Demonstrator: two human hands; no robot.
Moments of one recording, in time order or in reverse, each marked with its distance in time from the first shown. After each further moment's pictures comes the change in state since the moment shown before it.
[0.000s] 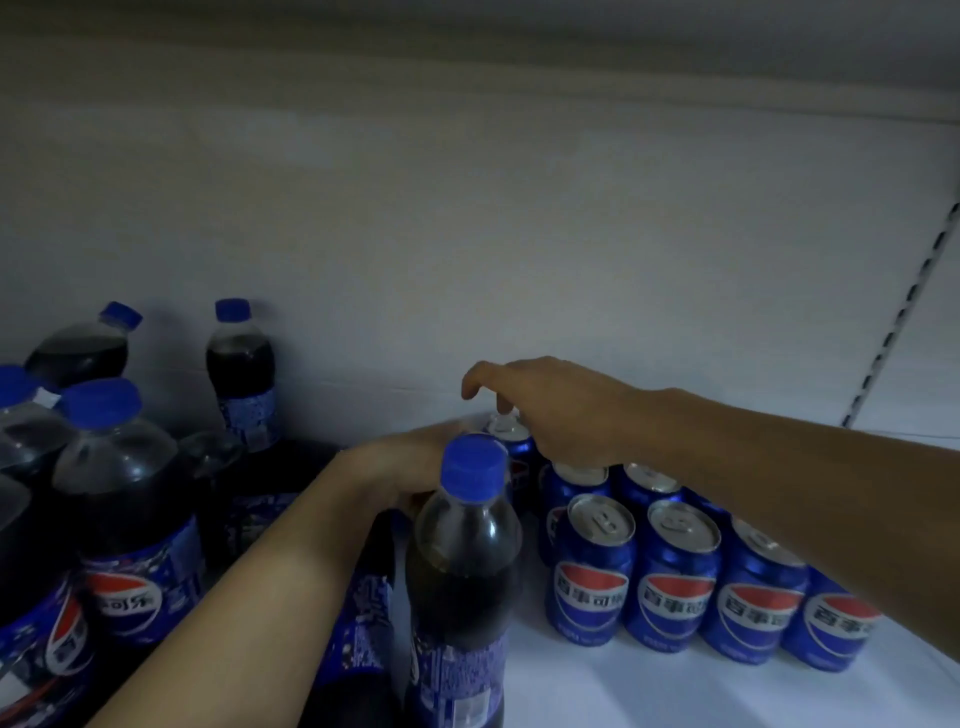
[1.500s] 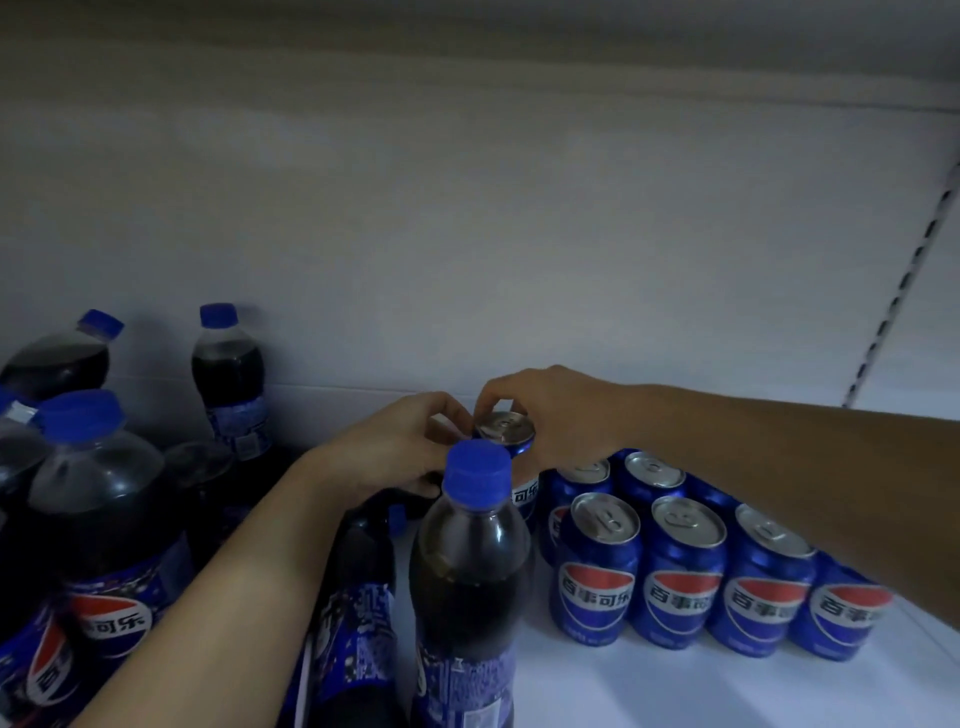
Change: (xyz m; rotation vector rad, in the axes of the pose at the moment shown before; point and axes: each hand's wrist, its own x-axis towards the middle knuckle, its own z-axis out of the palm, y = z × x) left_hand -0.055 0.036 0.004 0.183 0.172 0.182; right_hand 0.009 0.006 0.006 0.187 -0.070 0.056
